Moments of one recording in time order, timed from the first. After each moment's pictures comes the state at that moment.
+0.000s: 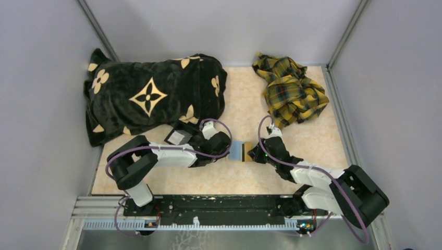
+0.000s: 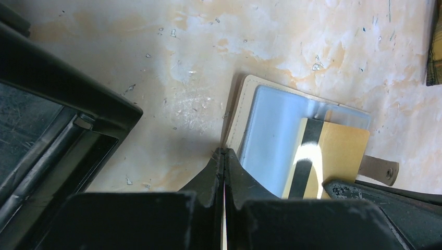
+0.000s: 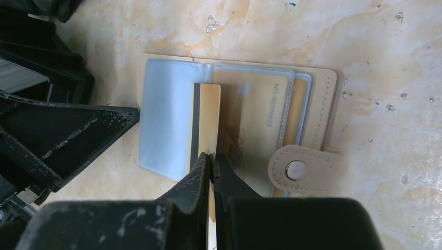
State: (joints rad) left arm -1.02 1.69 0.79 0.06 -0.43 -1.16; right arm 0.64 1.16 0.24 0.31 0.05 0.76
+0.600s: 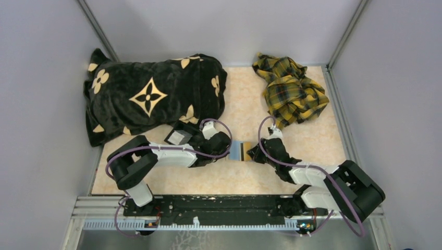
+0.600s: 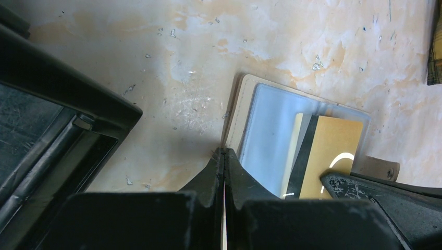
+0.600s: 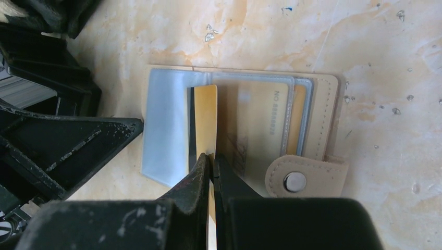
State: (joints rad) left arm -1.02 1.70 0.79 0.06 -0.43 -1.15; right arm 0.64 1.20 0.20 0.43 0.06 0.82
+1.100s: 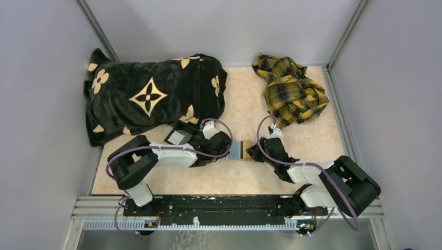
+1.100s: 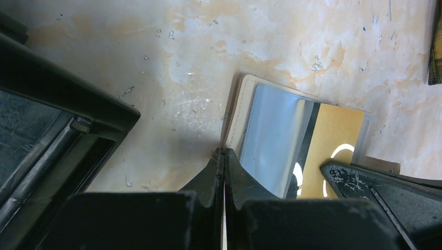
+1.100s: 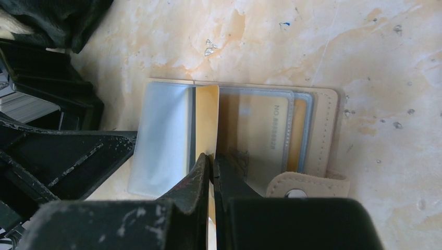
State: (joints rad) left arm -1.02 1.70 0.79 0.06 -0.43 -1.15; right arm 0.64 1.26 0.20 0.51 0.10 0.84
